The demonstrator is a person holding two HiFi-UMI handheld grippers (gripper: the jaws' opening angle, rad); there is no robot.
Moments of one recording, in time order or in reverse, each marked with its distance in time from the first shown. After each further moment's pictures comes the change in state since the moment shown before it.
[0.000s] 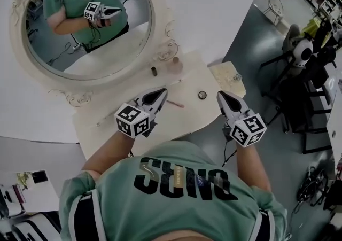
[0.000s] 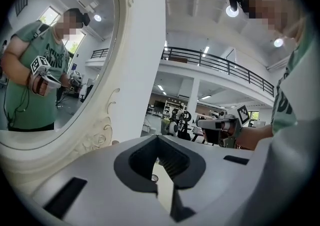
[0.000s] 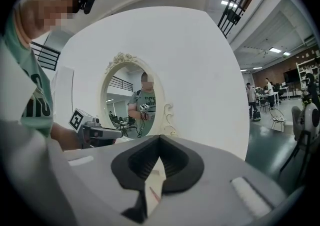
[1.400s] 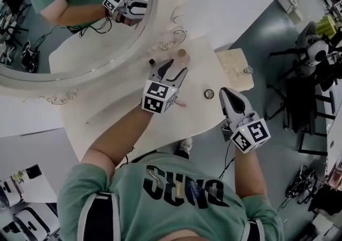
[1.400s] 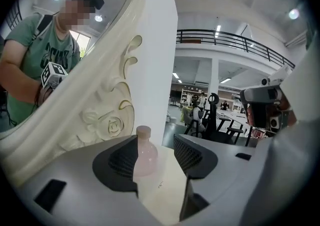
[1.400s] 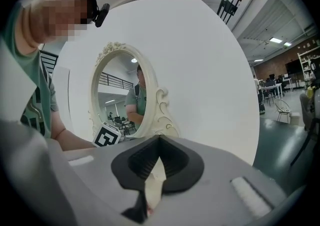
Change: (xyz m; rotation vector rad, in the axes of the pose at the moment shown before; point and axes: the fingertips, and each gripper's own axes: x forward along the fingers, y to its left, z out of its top) left arm 0.144 0.114 -0.070 0.060 0.119 0.226; right arm 0.077 -0.036 -0.041 0.044 0.026 0.033
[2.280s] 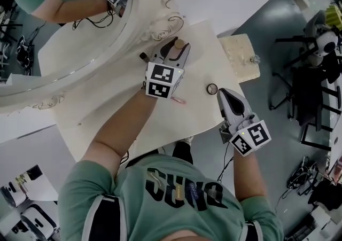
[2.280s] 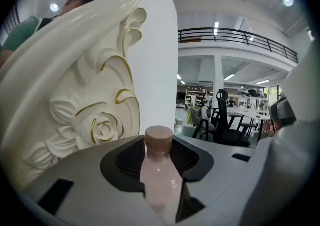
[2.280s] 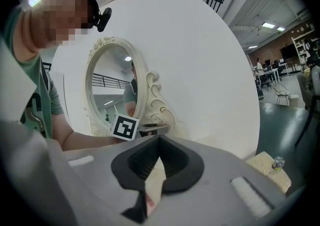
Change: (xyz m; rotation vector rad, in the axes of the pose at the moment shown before) left arm 0.070 0.029 0.000 0.057 -0.050 0.079; right arm 0.015 -0.022 -0.062 0.110 0.053 0.003
